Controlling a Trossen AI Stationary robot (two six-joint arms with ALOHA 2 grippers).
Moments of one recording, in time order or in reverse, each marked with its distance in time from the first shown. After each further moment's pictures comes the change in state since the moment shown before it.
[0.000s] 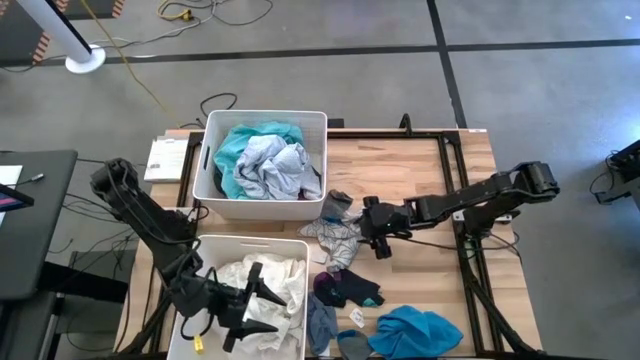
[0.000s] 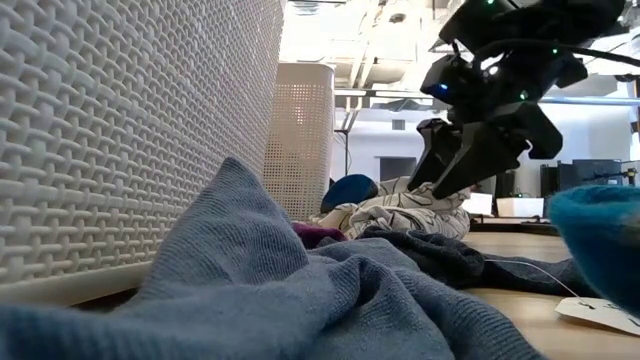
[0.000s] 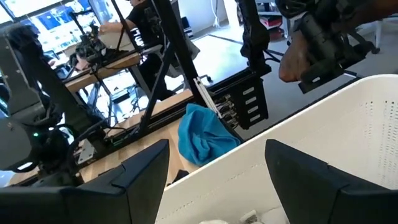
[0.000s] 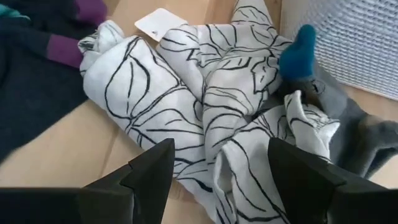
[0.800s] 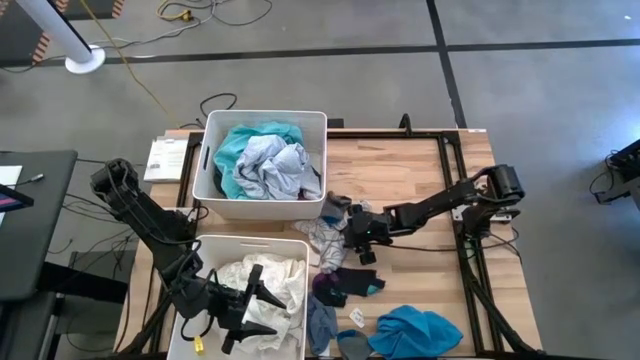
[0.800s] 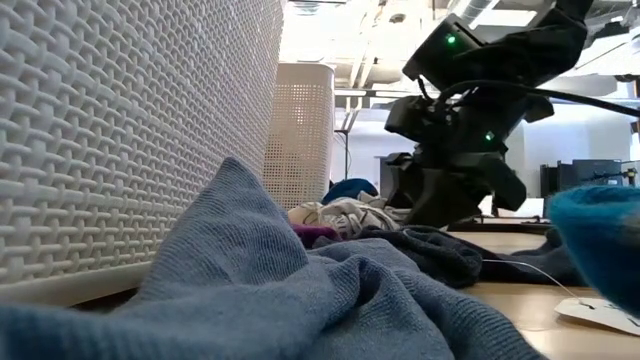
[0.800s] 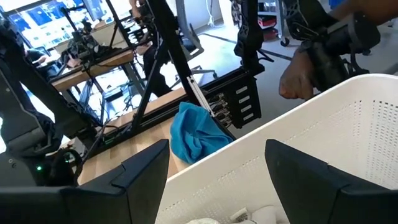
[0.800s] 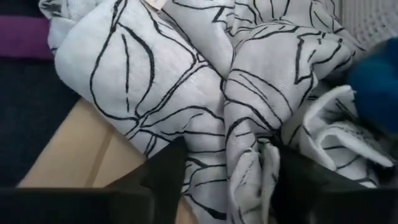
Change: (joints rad) left arm -0.003 0.007 0.000 -0.004 0.021 -0.024; right arm 0.008 0.321 0.083 0.124 -0.014 -0.026
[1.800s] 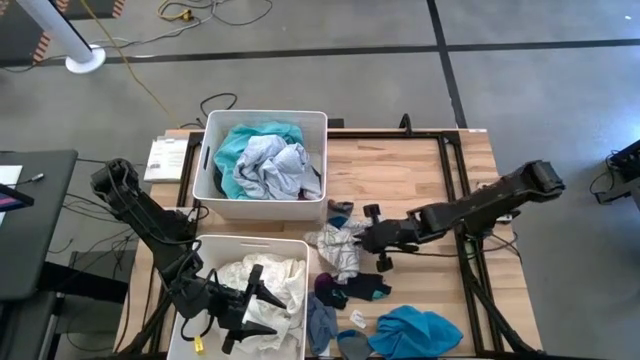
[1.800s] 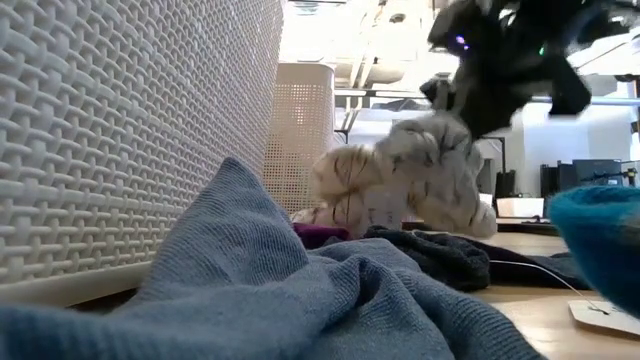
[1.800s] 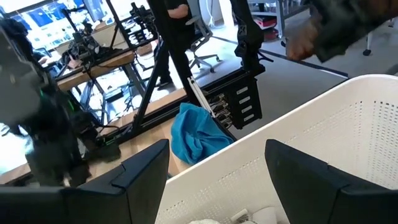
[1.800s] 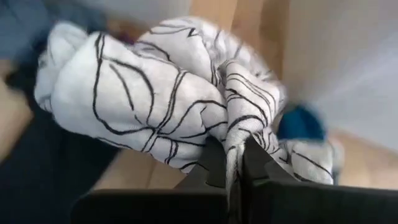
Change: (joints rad) left arm 0.000 0.000 0.000 0.003 -0.001 0.004; right arm 0.170 -0.363 0.053 -0.275 0.173 0.078
